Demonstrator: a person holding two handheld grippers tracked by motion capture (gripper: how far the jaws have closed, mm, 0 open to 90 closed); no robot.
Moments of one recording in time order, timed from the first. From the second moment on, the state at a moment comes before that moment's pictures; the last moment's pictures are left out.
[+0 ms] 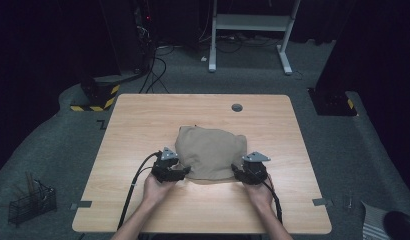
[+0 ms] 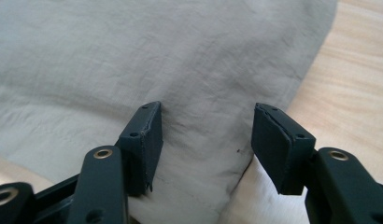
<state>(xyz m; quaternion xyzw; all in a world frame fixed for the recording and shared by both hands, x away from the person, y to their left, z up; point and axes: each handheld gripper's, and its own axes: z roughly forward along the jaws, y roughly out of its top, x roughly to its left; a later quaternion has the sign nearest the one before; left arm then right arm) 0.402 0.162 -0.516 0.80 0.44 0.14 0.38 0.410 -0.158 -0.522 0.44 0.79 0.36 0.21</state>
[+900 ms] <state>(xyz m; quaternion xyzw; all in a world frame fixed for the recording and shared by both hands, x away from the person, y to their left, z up) 0.387 0.227 -0.486 0.74 0.49 0.18 0.42 0.410 -0.213 -0.499 0.49 0.75 0.38 0.22</state>
